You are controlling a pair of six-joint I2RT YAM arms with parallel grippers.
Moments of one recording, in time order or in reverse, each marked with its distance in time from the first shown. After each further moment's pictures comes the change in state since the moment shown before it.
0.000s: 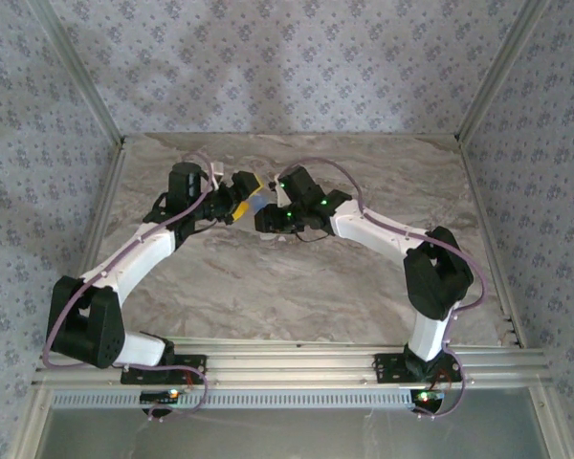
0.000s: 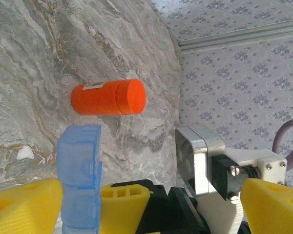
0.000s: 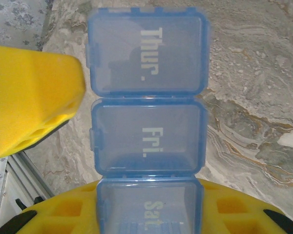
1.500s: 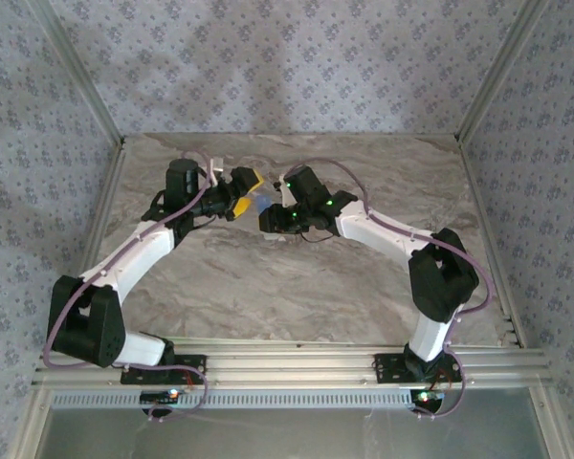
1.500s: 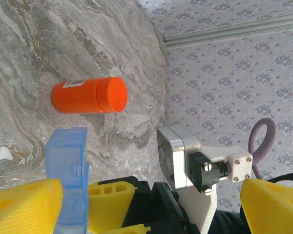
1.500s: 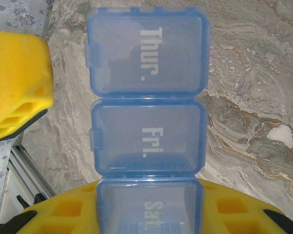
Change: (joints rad) left arm 0.013 0.006 0.019 0.032 0.064 -0.033; right arm -0.028 -0.032 -0.043 0.008 -0.021 -0.011
